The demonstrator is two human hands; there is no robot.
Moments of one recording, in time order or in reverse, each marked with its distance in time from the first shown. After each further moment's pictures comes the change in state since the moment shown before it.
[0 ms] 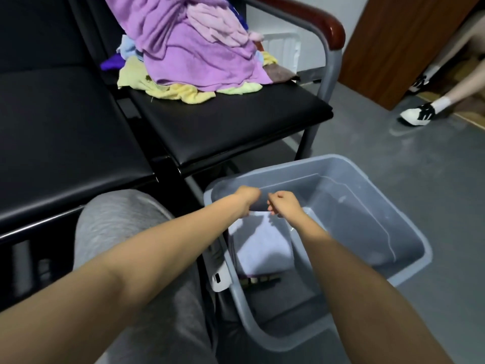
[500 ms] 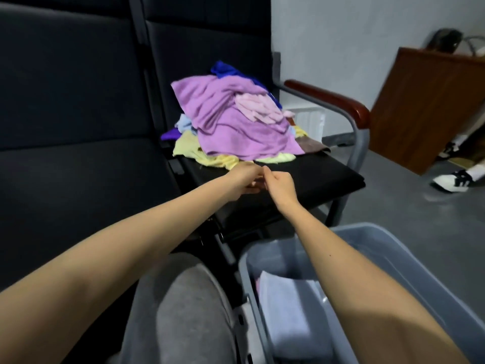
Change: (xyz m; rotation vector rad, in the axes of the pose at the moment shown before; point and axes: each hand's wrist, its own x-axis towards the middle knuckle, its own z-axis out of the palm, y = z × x) left_hand -0.027 0.118 -0.133 -0.117 0.038 0.502; right_hand 0.000 -0.203 0.025 0.134 0.140 -0.505
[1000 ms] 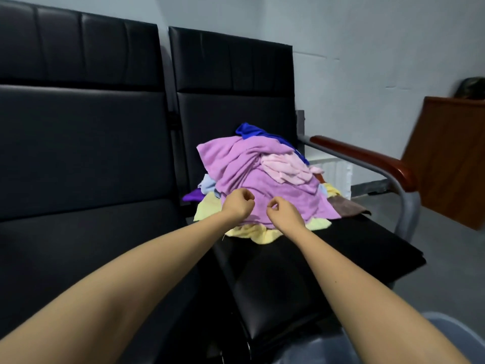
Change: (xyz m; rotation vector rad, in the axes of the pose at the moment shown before) left_hand 0.118 0.031 -0.098 0.561 0.415 0.249; right_hand 0.123 -0.043 0.051 -0.341 -0.143 -0.072
